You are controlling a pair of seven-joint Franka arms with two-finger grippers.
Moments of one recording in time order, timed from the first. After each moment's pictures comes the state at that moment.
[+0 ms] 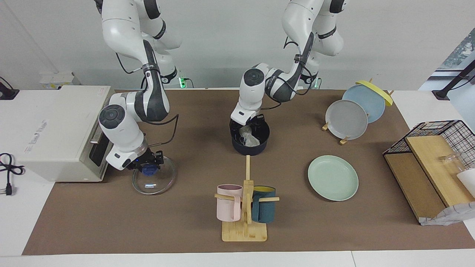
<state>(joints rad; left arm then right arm) -0.74 0.26 -0.04 -2.02 -0.07 2.27 -0.80 0.02 0.39 0.04 -1.78 -0.02 2.14 -0.11</state>
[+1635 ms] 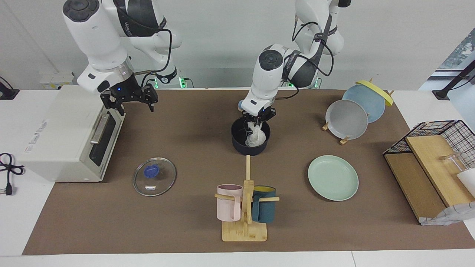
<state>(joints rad) -0.65 0.16 -0.02 -1.81 -0.09 1.92 -0.66 0.03 0.03 0.07 -1.57 -0.01 1.54 -0.05</state>
